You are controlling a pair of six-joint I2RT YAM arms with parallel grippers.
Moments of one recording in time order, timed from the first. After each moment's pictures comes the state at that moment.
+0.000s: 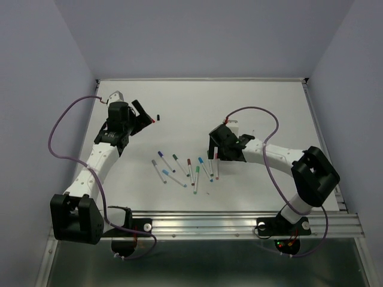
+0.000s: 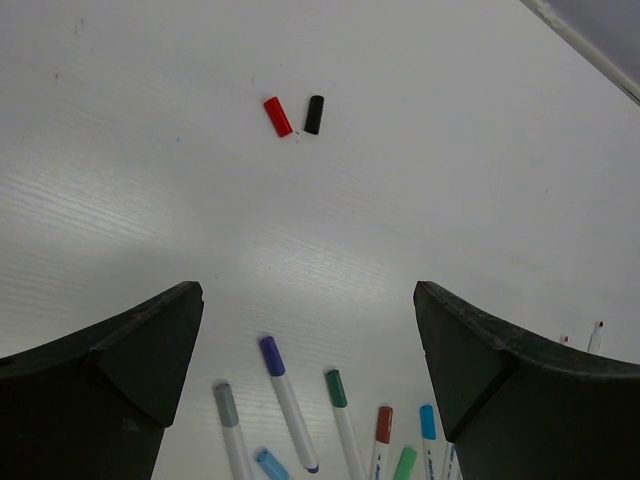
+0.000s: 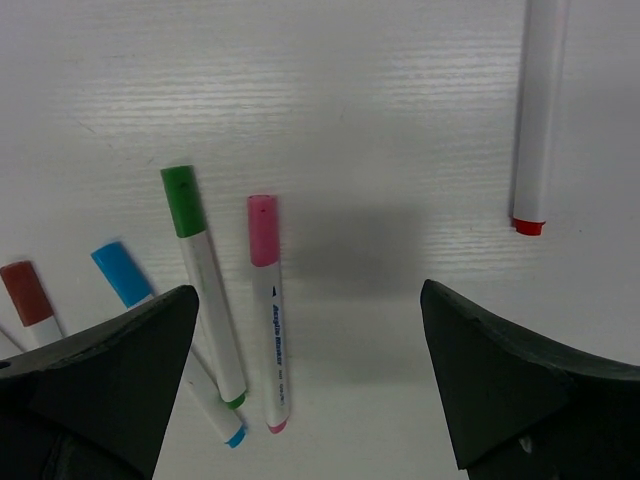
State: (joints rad) left arm -0.14 1.21 0.94 -0.29 -0.09 -0.62; right arm 0.76 1.62 1.03 -0.47 0.40 0.74
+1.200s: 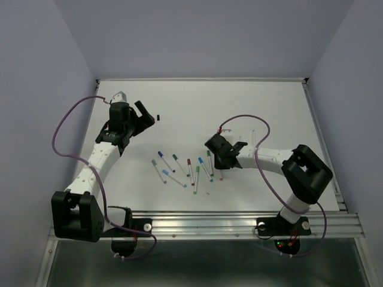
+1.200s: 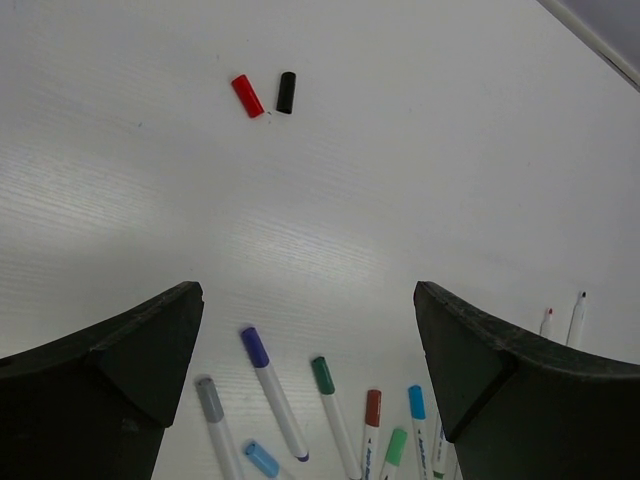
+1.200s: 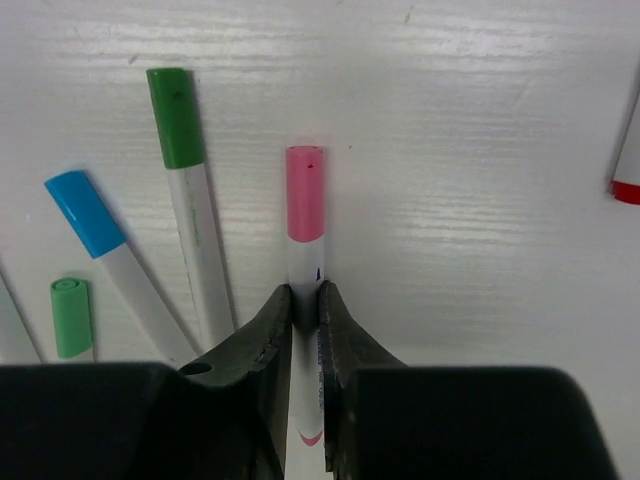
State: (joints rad) left arm -0.14 1.23 0.92 -0.27 -0.02 -0.62; right arm 0.82 1.68 0.97 -0.41 0.36 0.74
